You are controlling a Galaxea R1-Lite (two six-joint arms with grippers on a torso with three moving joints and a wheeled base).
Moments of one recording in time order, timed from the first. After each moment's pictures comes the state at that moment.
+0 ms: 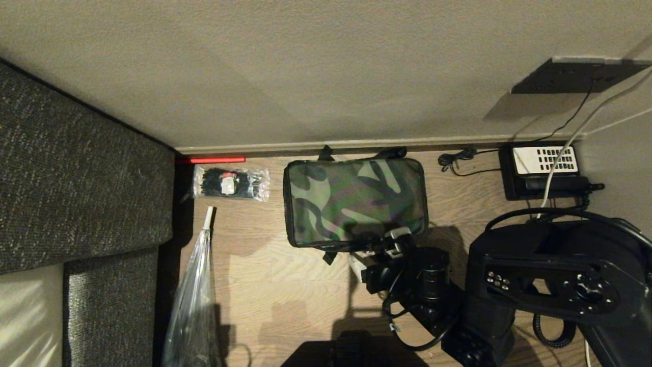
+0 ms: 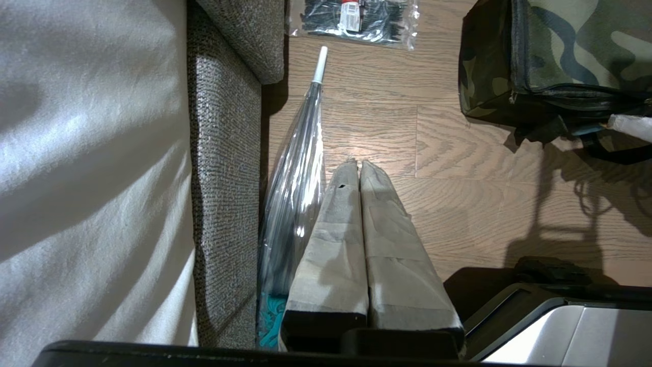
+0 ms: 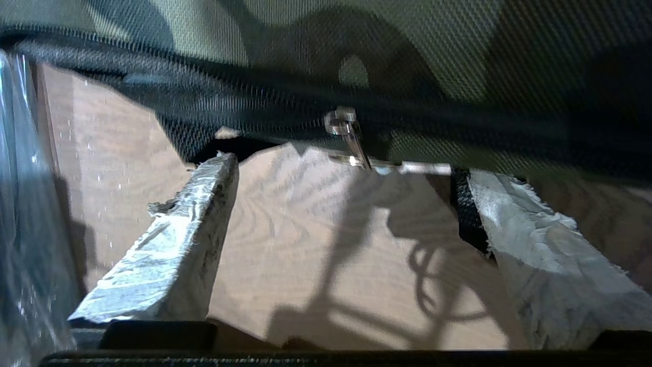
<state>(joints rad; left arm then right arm) 0.00 0.00 0.00 0.00 0.01 -0.01 0.65 2.43 -0.73 -1.50 -0.20 0.12</state>
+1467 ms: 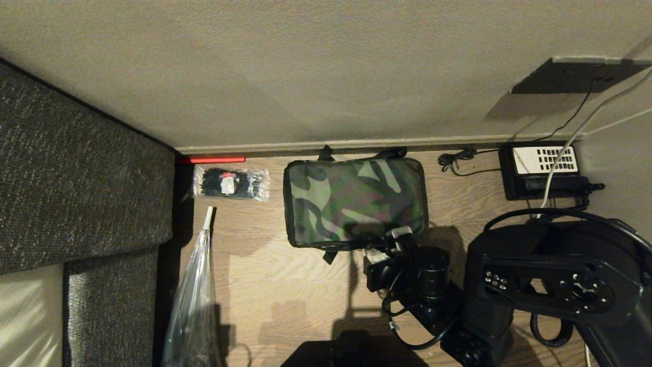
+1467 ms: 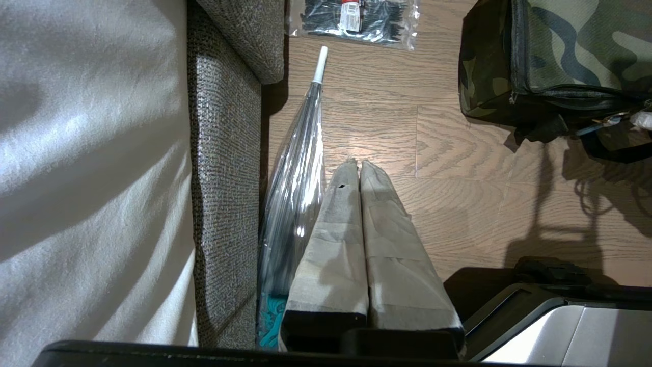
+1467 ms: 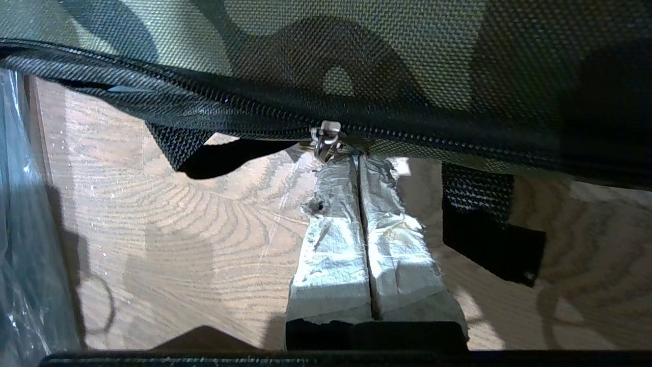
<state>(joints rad) 0.00 0.00 0.00 0.00 0.01 -0.01 0.65 2.43 -0.72 -1.52 -0.21 0.12</state>
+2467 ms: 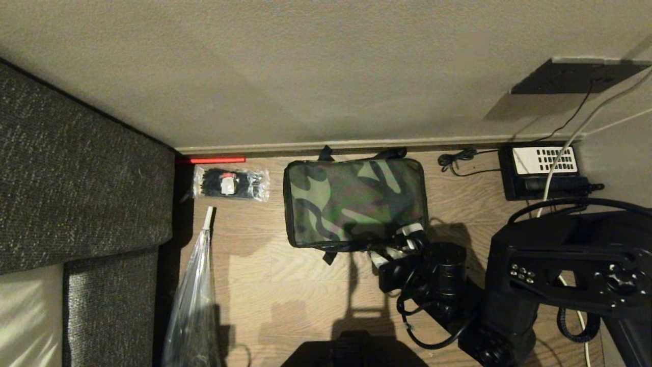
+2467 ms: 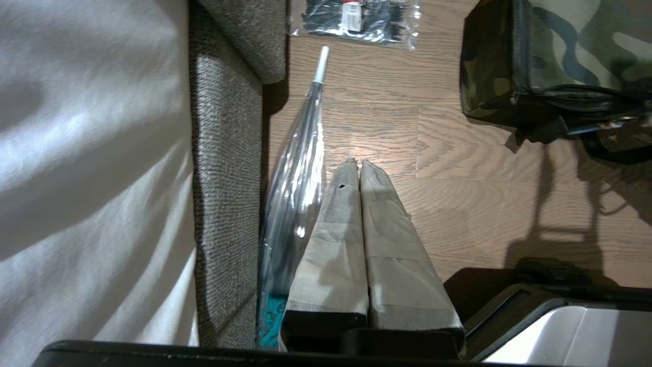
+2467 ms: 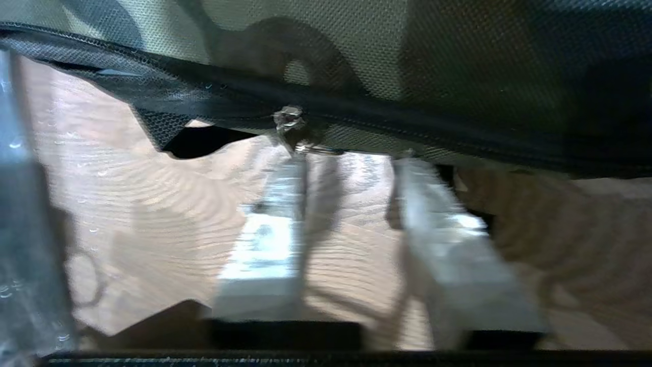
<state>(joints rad) 0.00 0.00 0.00 0.00 0.01 -0.01 0.61 2.36 -0.65 -1.48 -0.16 0.09</state>
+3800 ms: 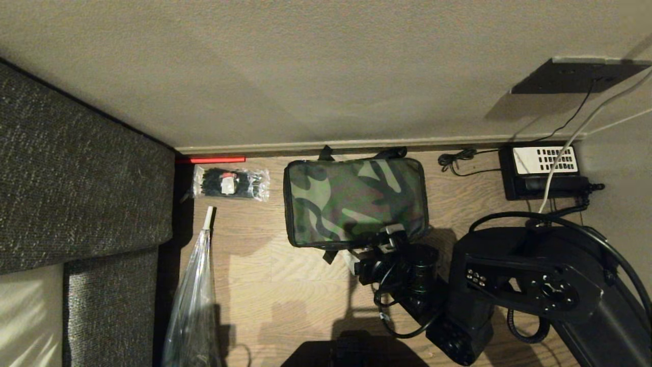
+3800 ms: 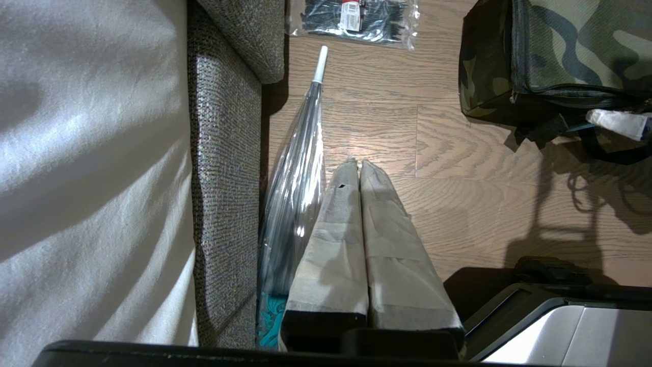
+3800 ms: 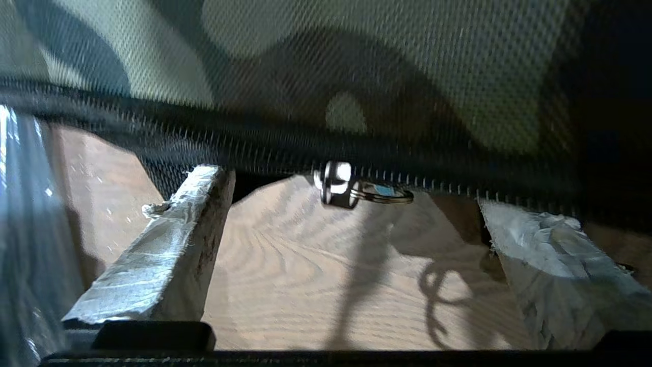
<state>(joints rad) 0.00 0.00 0.00 0.00 0.01 -0.01 0.63 2.52 -0.86 -1.52 -0.16 0.17</state>
